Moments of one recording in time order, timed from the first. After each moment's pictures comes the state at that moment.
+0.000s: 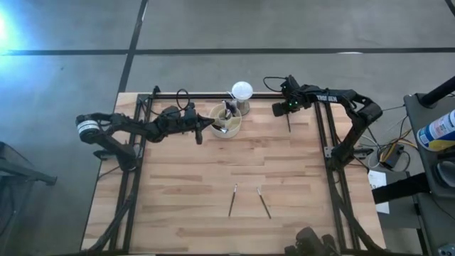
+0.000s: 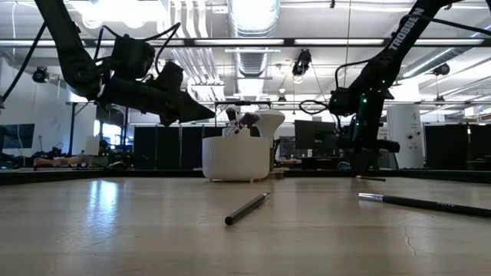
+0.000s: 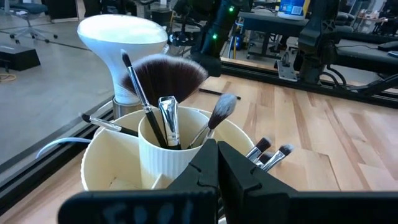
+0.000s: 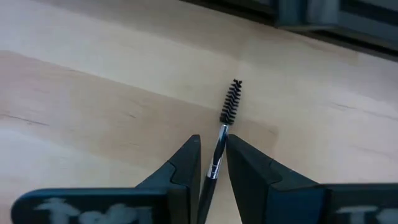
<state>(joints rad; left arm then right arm) 0.50 1.46 0.40 0.94 0.21 -0.05 -0.95 1.72 0.92 -0.44 0.07 0.36</state>
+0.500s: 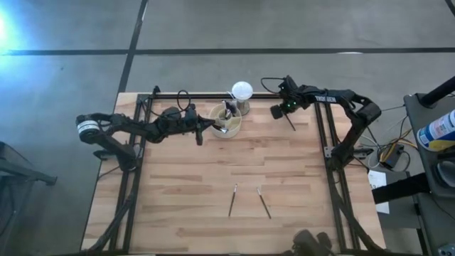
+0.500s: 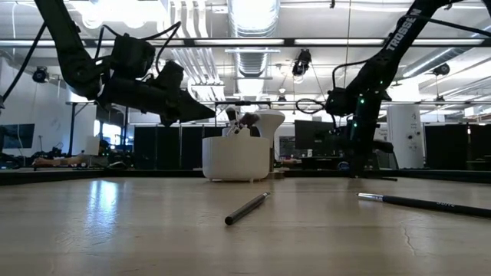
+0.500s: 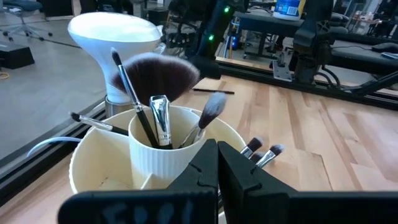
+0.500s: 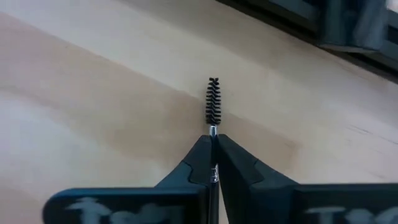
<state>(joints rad) 0.48 1.46 0.40 0.94 0.21 -0.06 -0.91 1.73 0.92 -0.42 0.05 0.25</state>
